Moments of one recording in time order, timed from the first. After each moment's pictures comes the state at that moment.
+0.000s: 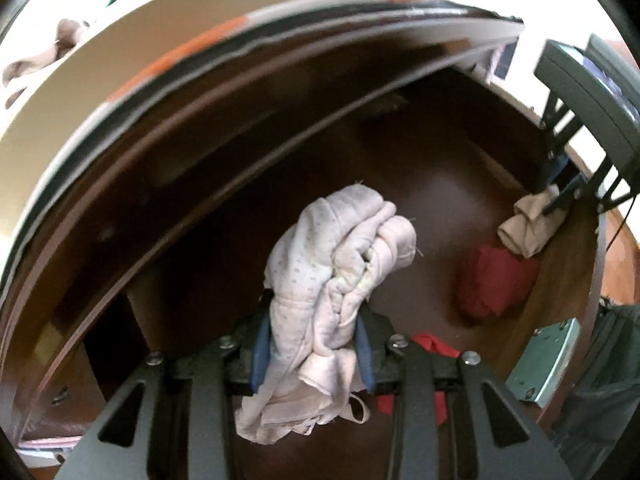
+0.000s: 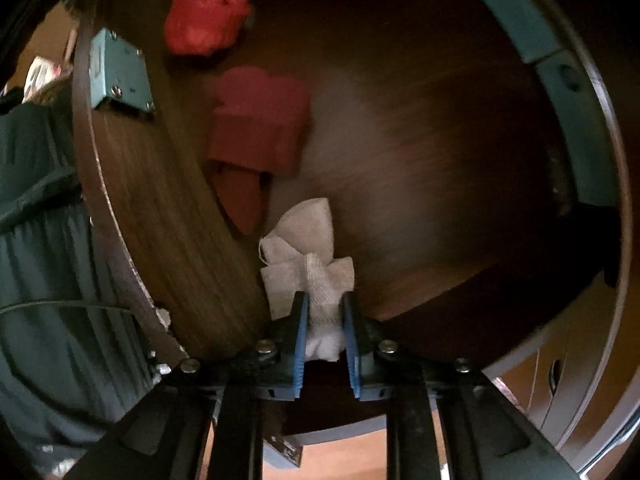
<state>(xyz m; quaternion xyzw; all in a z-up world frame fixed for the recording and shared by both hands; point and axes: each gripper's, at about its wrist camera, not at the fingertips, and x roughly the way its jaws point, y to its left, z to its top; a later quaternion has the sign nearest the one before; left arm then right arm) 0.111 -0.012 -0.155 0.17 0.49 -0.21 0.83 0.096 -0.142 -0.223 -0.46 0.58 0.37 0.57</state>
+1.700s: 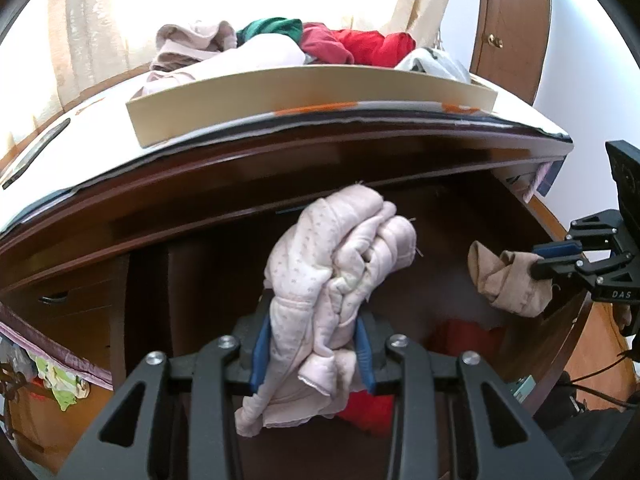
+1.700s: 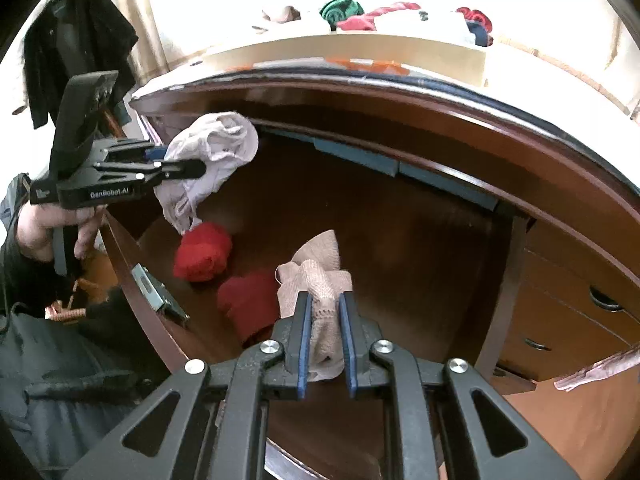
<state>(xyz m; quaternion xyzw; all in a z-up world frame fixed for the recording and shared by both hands) 0.048 0.037 -0.139 0.02 0.40 -0.10 0.91 0.070 -0.206 -0.128 -0.12 0.36 0.35 0.85</state>
